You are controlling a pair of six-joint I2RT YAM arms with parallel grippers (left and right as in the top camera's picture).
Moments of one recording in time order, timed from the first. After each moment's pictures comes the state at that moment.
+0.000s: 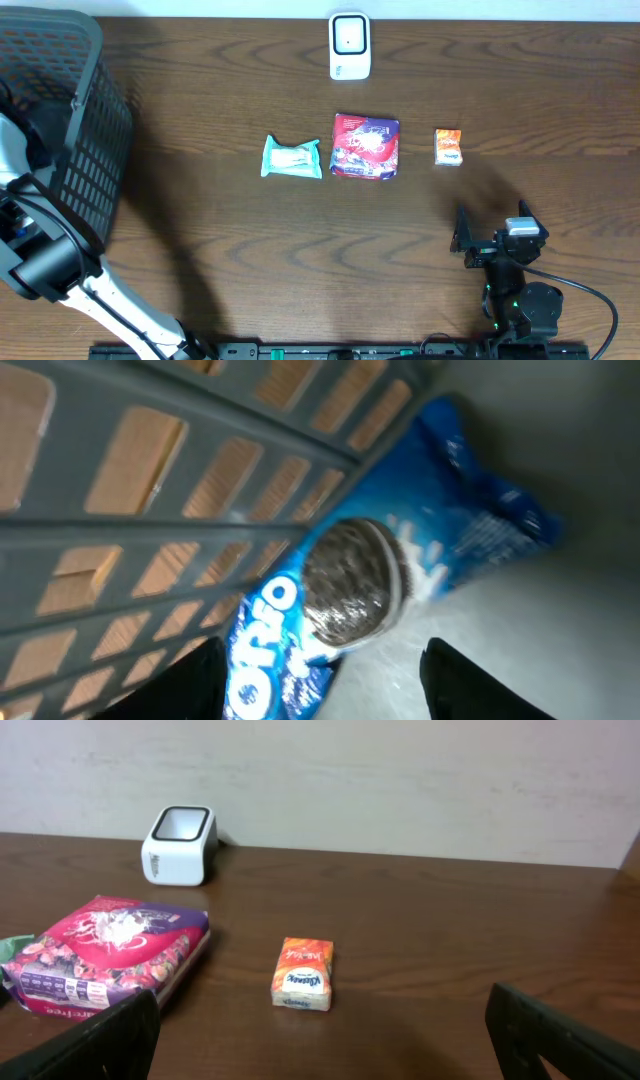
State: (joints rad) left arm 0.67 2.15 1.74 -0.77 -0.42 0.16; right arm -0.01 0.01 0.01 -0.07 -0.06 -0.03
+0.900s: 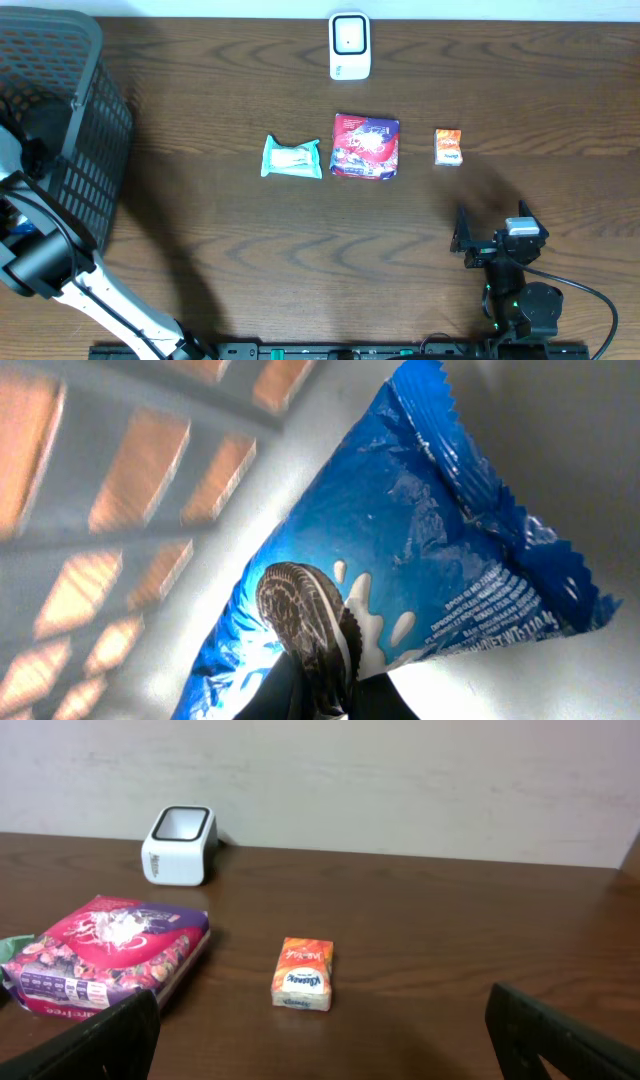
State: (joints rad) left arm 0.70 2.19 1.74 -0.80 -0.27 0.16; right arm -0.01 0.01 0.01 -0.07 -0.06 -0.03
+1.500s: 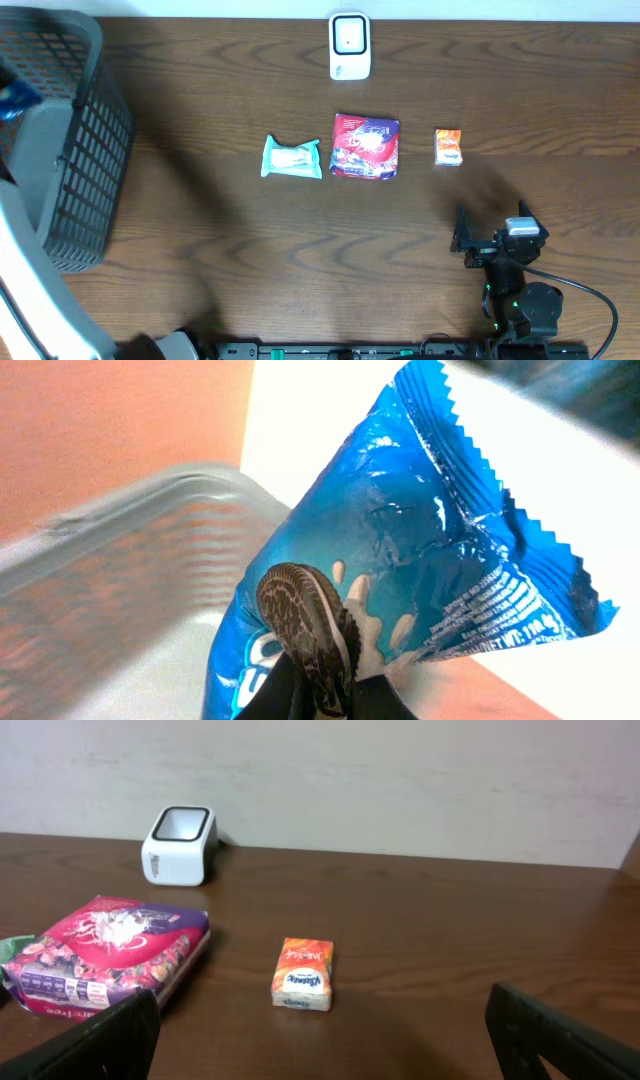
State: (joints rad) left arm 0.55 1.42 1.73 -0.66 0.19 -0.31; right arm -0.01 0.01 0.01 -0.07 -0.06 -0.03
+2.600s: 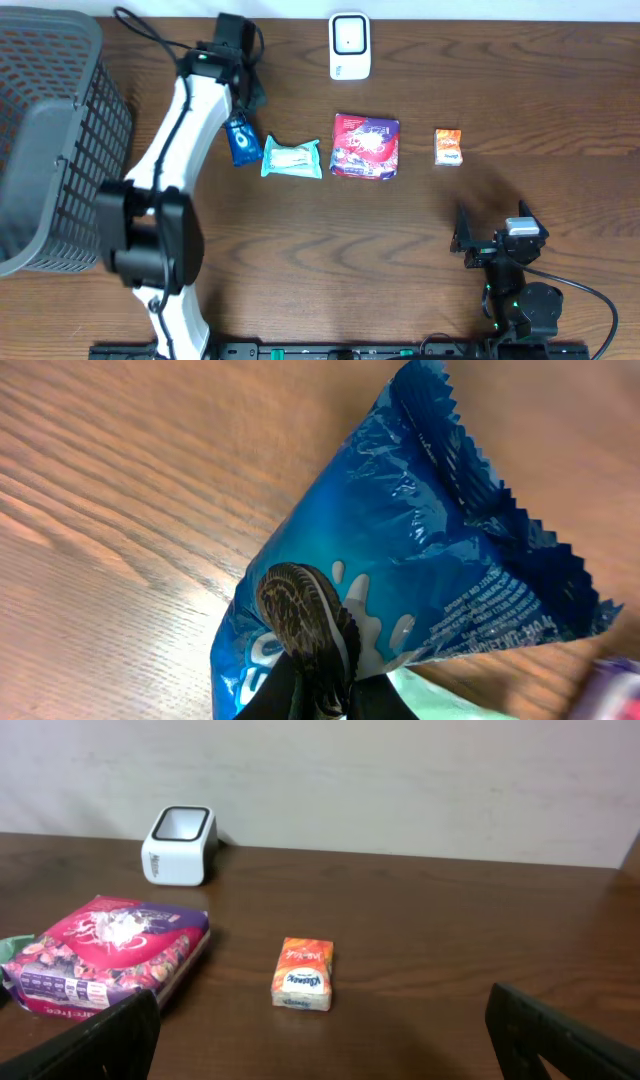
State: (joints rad) left arm -0.20 2.02 1.71 -0.92 -0.14 -0.56; right arm -0.01 0.01 0.01 -0.07 -0.06 -0.03
